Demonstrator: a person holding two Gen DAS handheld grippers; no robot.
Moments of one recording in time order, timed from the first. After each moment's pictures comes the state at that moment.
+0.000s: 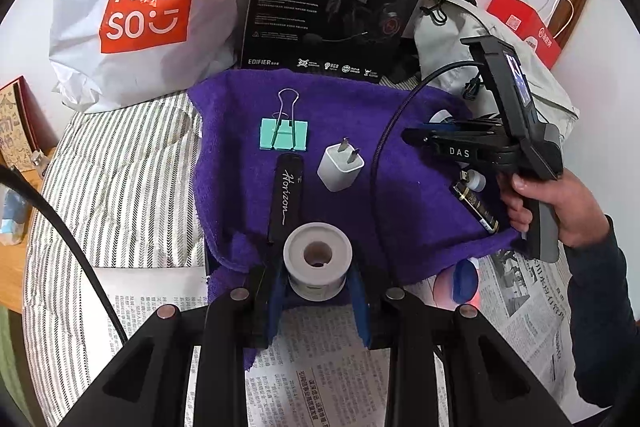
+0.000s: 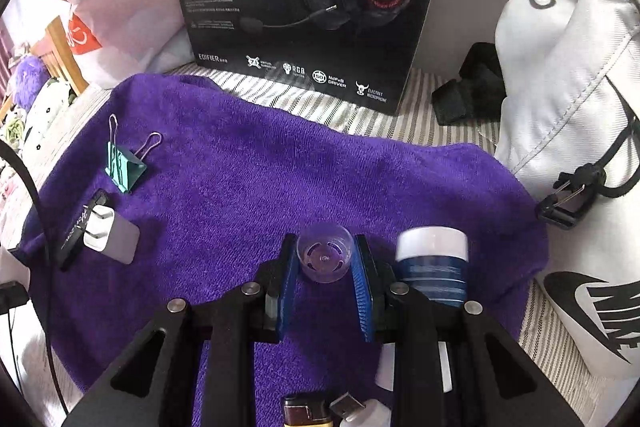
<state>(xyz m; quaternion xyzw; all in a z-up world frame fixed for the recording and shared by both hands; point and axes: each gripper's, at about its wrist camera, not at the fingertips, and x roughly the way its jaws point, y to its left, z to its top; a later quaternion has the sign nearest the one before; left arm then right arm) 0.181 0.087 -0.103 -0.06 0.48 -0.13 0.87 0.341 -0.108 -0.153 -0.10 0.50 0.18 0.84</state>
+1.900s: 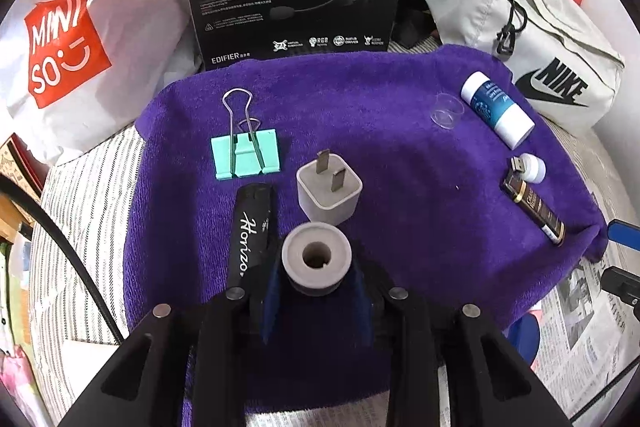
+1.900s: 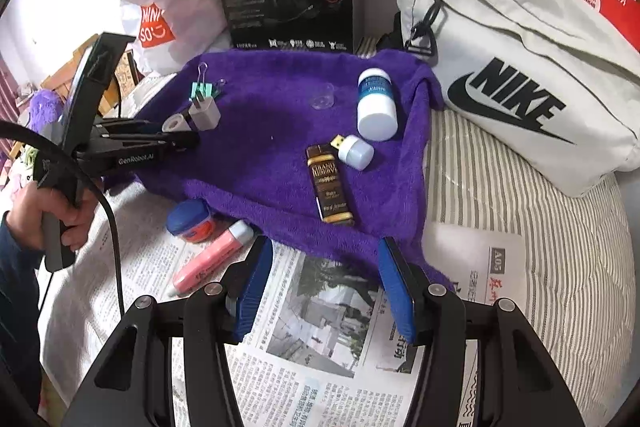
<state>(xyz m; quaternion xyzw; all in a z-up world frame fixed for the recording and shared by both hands) 0.236 0.027 -0.138 0.05 0.50 -0.10 0.86 0.161 -0.191 -0.106 -0.03 0.49 0.16 0.86</state>
